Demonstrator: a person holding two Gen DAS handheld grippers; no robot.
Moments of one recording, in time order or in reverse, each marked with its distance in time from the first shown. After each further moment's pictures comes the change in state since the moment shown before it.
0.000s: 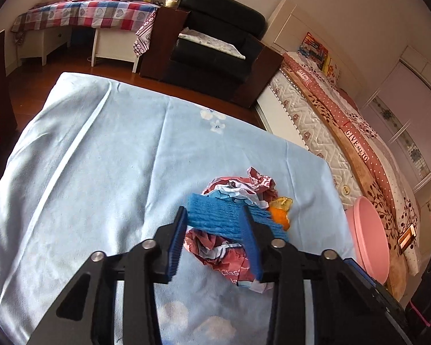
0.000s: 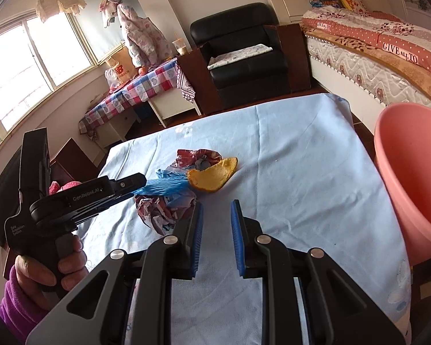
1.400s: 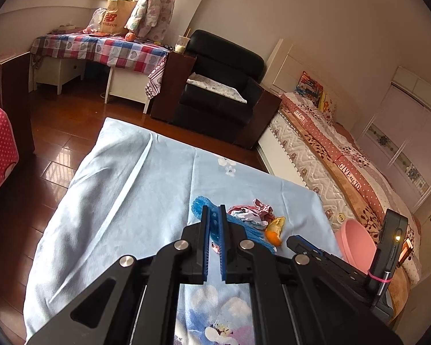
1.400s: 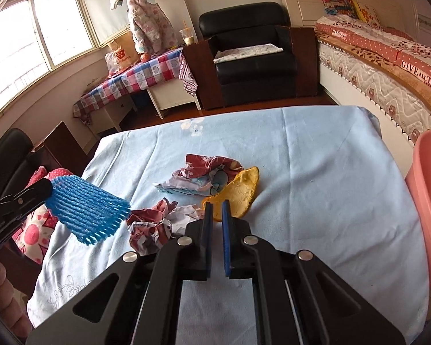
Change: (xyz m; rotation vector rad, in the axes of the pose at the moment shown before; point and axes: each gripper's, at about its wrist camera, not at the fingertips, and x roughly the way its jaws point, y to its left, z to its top) left arm -0.100 0.025 -0.014 -0.006 -0.224 0.013; right arm 0.052 0.033 0.017 -0.105 0.012 -0.048
